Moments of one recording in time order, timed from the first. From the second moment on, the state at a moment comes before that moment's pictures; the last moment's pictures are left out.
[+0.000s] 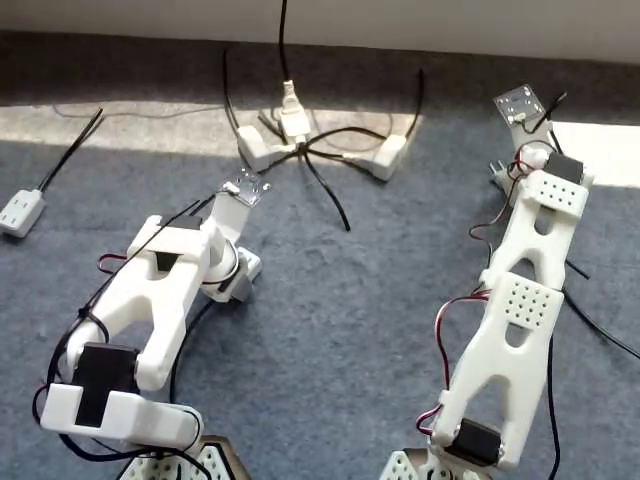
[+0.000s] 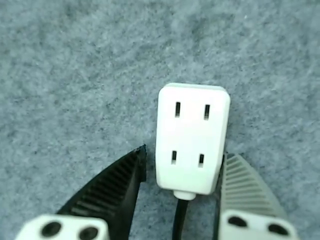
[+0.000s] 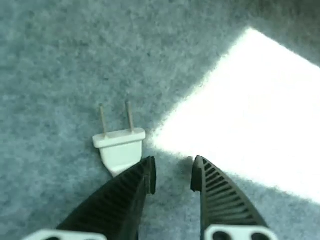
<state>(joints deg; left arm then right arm) 0.3 -1.4 40.4 51.0 -24.1 17.1 80.0 -81.6 71.6 46.1</state>
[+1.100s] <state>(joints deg) 0.3 -1.4 40.4 51.0 -24.1 6.1 64.8 -81.2 98.7 46.9</state>
